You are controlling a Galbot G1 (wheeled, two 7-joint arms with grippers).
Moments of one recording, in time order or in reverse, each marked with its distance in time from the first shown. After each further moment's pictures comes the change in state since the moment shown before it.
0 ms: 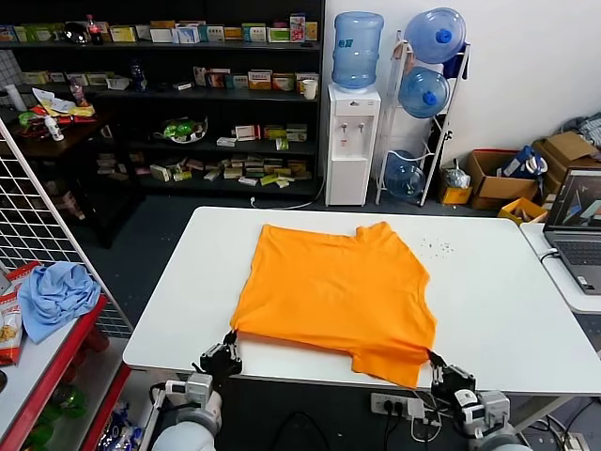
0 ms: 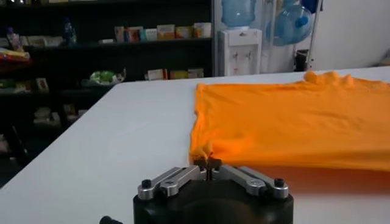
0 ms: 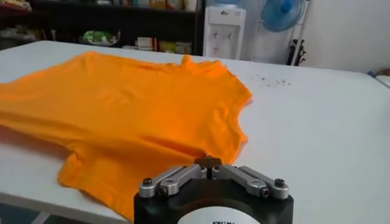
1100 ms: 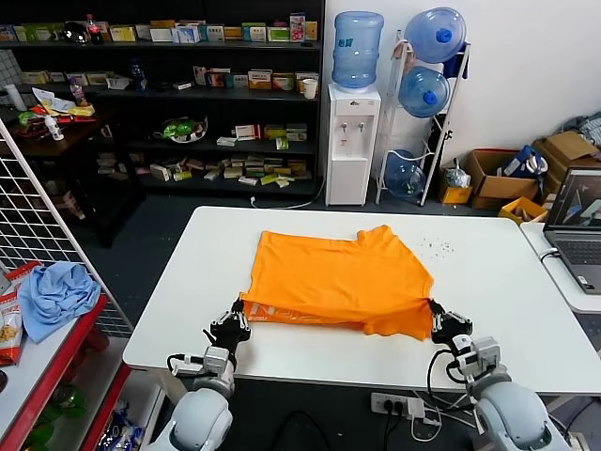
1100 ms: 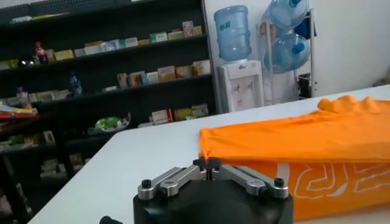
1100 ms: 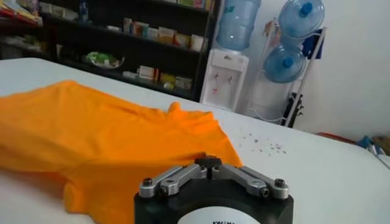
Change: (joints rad) left arm -0.242 -0.075 0.050 0.220 0.145 -0.101 0.019; right arm 0.454 -0.092 -0.181 -0.308 0.022 0.069 -0.004
